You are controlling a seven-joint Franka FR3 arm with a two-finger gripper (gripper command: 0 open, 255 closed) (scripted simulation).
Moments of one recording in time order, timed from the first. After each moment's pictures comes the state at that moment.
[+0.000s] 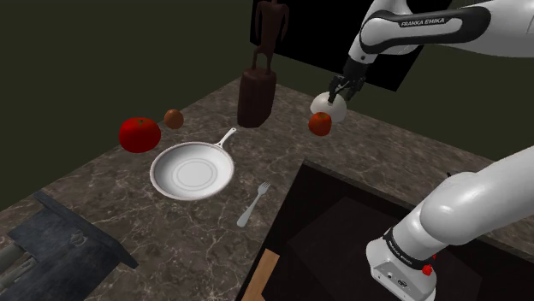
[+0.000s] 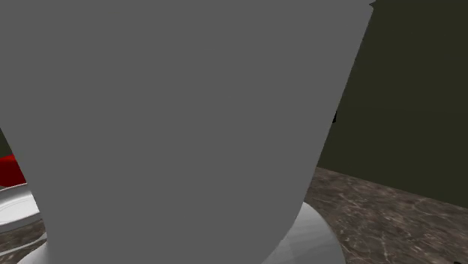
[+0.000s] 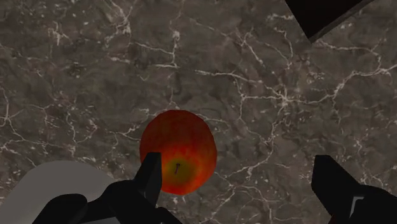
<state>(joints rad) -0.05 -0.29 -0.20 -2.20 -0.04 1.98 -0.03</state>
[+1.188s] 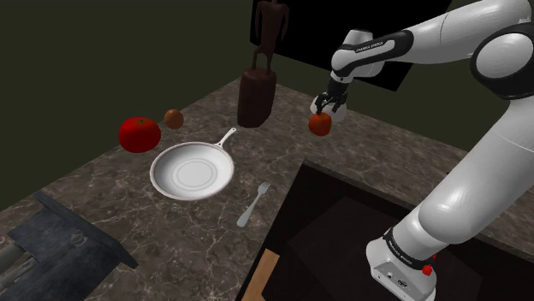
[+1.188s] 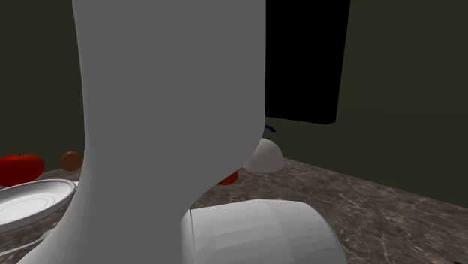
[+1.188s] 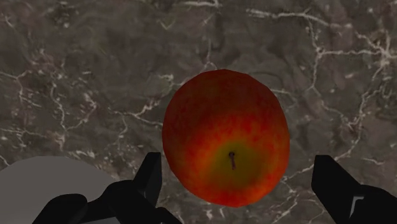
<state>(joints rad) -0.09 0.07 -0.26 -2.08 0.02 2.18 -0.14</state>
